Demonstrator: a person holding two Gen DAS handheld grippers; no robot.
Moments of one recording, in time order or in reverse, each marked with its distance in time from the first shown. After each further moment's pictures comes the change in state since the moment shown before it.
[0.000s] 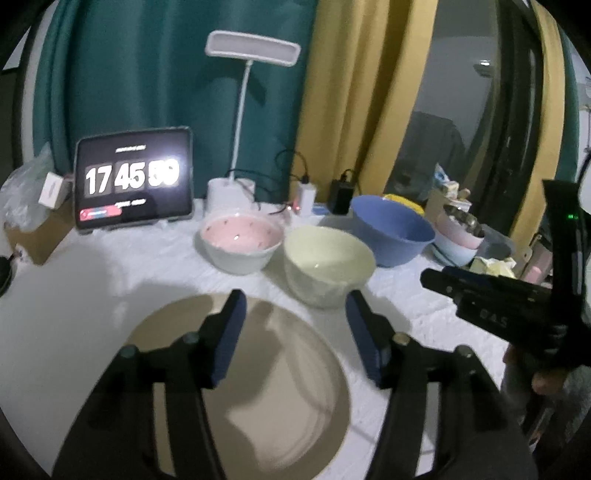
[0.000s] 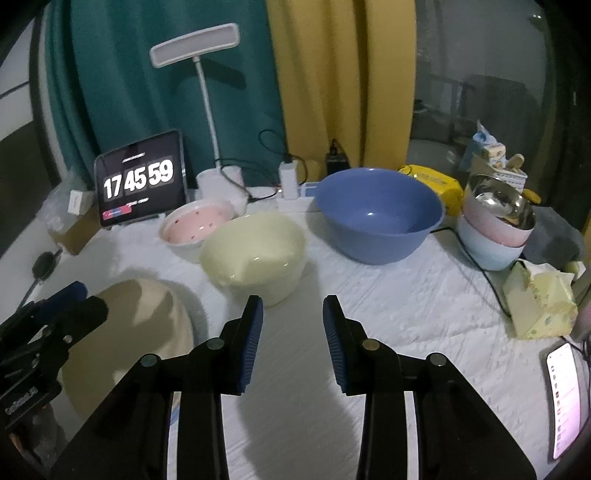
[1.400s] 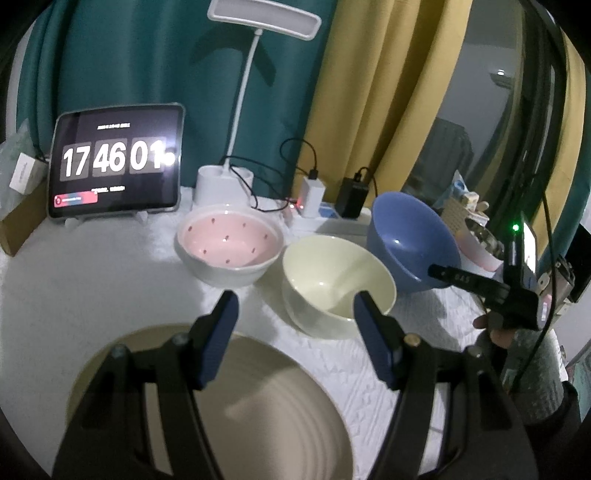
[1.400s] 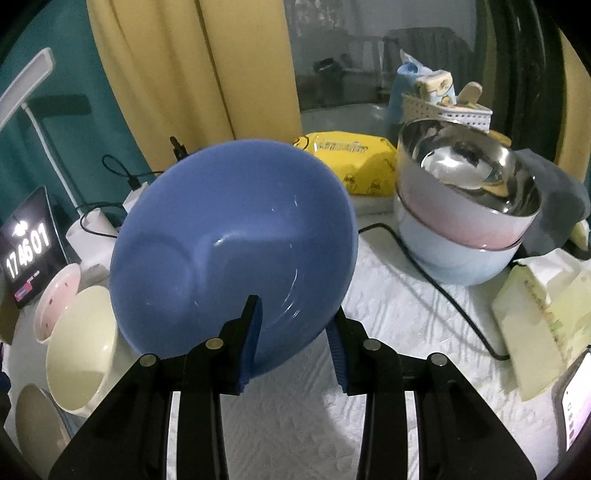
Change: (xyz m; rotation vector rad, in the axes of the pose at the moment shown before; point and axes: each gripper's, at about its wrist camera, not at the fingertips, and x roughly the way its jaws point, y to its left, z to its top) left arm 0.068 0.007 0.017 -0.081 0.042 -0.001; right arm 0.112 -0.119 0.034 0.254 0.053 -0.155
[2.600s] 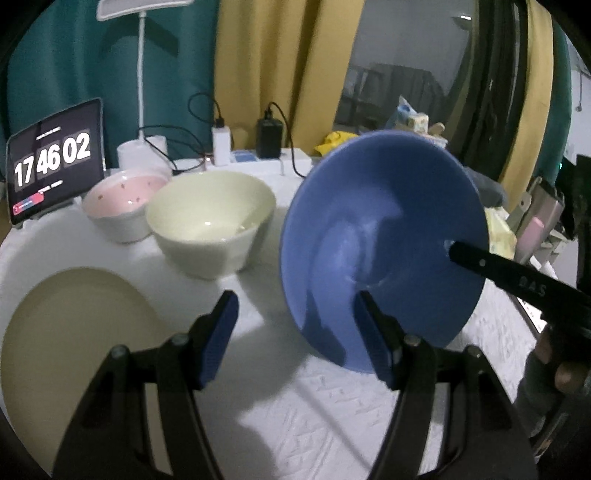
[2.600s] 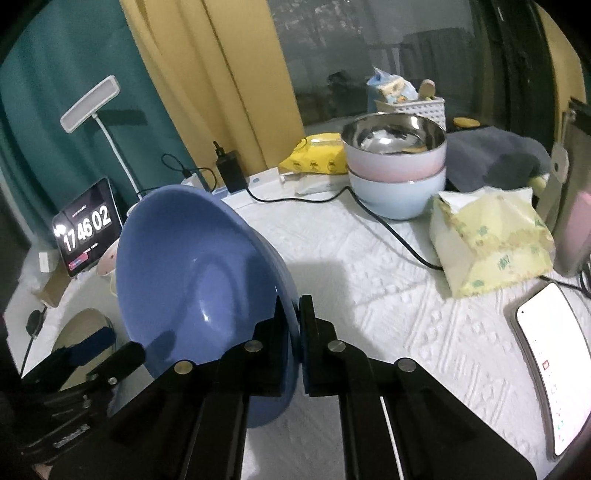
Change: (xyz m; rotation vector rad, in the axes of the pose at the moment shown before) left arm 0.026 -0.114 -0.058 0.172 0.140 -0.041; right arm -0.106 -0.055 -0.071 -0.004 -0.042 0.137
